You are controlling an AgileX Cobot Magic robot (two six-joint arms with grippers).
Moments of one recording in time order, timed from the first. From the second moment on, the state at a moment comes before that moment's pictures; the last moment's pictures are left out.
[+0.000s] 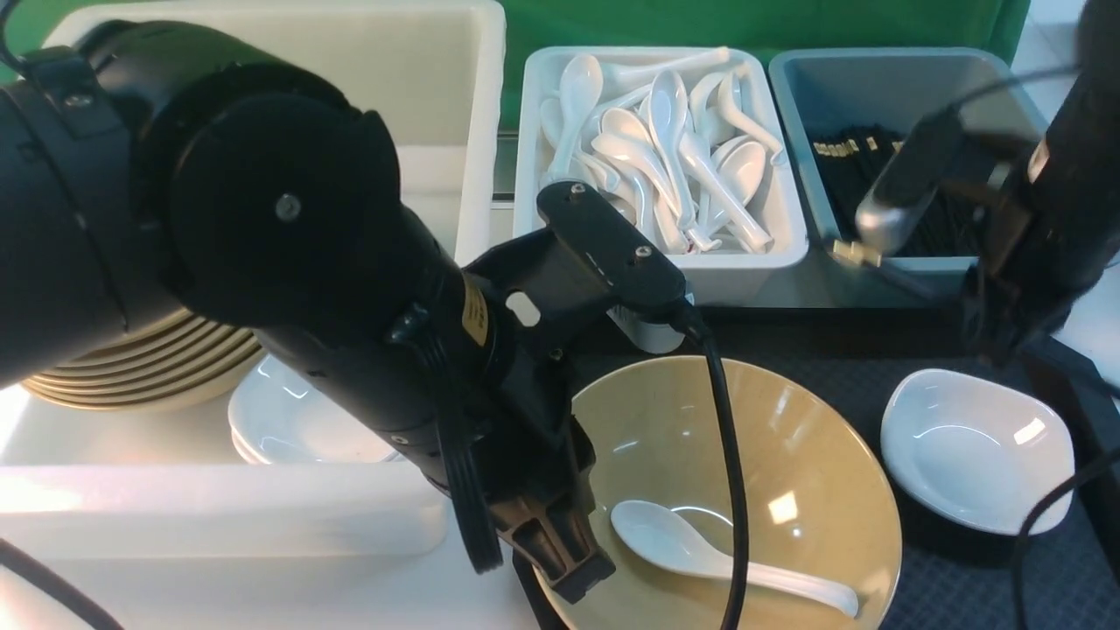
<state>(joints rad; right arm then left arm) 0.25 1.61 -1.36 -0.11 1.18 -0.56 -0.82 1.39 -1.21 -0.18 1.09 0.27</state>
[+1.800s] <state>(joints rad) 0.63 1.68 -1.35 0.15 1.23 -0.47 -0.82 0.77 -0.73 -0.09 0.94 -0.11</state>
